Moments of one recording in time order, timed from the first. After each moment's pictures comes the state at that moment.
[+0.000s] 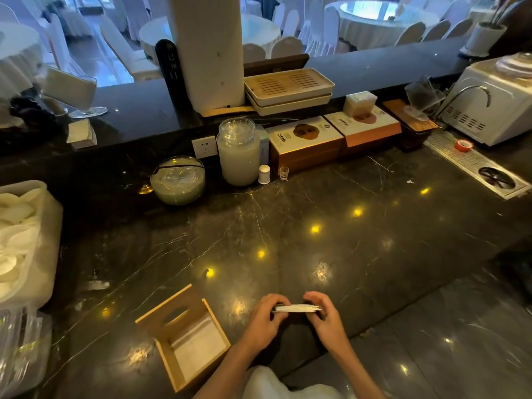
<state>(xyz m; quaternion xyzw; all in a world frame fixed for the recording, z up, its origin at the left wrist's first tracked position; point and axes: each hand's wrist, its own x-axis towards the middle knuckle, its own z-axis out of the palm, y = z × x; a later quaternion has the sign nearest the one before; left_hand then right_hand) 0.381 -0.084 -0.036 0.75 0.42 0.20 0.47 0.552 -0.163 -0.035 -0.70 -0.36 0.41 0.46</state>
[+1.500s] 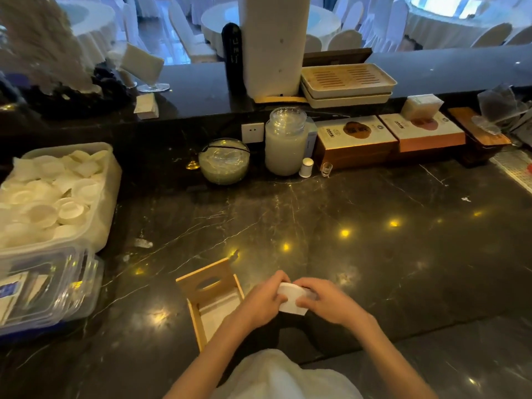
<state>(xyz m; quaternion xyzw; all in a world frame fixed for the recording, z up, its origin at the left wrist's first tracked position) 0.326 -0.077 0.055 0.74 0.49 0.10 0.45 0.525 -0.095 0.047 -0.60 -0.67 0.42 0.08</state>
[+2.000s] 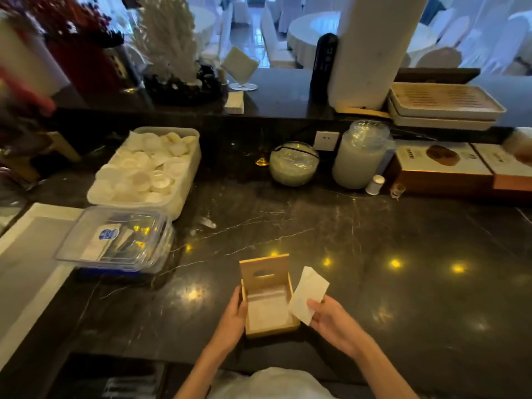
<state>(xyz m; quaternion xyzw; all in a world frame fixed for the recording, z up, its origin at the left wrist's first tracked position) 0.194 -0.141 0.042 0.40 0.66 0.31 0.55 0.440 -0.098 0.023 -0.41 -0.19 0.83 0.32</state>
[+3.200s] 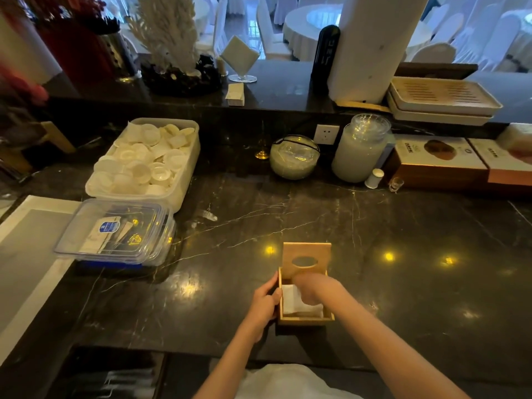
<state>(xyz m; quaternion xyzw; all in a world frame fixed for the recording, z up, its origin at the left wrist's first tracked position) 0.236 -0.121 0.024 0.30 0.60 0.32 0.66 0.364 -0.043 0.060 -0.51 -0.75 0.26 -0.32</state>
